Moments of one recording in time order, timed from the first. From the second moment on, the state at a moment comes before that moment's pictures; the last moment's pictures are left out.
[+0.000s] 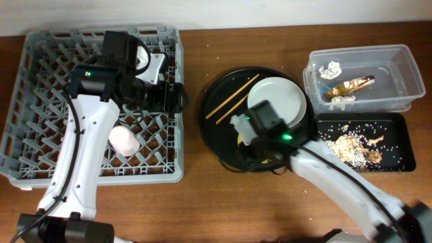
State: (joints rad) left arm -0.15 1.66 1.70 -1.21 0.37 -0.04; right arm 0.56 1.51 1.04 -0.72 -0.18 -0.01
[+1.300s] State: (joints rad) left arm -0.26 1.98 1.76 -1.09 -0.09 -0.28; right arm 0.01 1.34 1.21 -1.04 -0.38 0.14
